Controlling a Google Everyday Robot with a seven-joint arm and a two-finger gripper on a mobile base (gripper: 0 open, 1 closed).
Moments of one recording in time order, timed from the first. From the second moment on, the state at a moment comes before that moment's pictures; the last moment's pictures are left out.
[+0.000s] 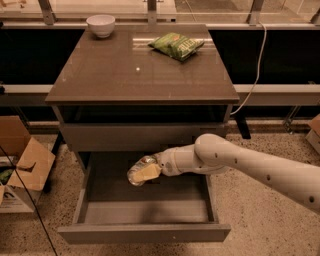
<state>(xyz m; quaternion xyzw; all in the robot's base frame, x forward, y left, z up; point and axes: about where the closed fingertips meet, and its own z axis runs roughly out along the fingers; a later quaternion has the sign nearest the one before) 0.576 0.038 0.593 -0.36 0.79 0.38 0.31</state>
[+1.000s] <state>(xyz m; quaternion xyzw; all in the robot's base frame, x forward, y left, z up) 0.576 0.042 0.497 -0.32 0.82 0.38 0.28</state>
